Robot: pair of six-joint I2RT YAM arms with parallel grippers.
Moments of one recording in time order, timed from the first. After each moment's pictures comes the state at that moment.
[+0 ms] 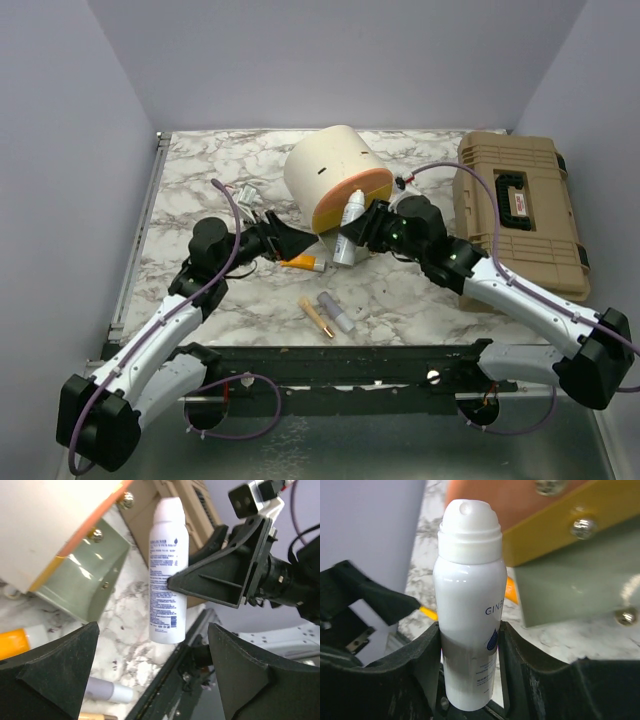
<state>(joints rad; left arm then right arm) -0.43 0.88 0.54 0.29 0.55 -0.82 0.77 1.18 0.92 -0.10 0.02 0.80</state>
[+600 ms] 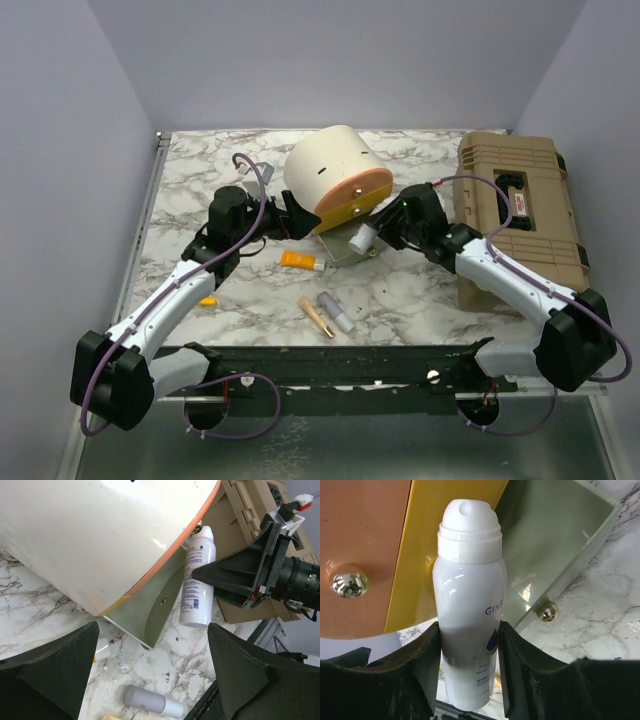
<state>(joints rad) -0.43 1.12 0.79 0.06 0.39 -0.55 0.57 1.28 0.90 -0.27 0.14 1.16</state>
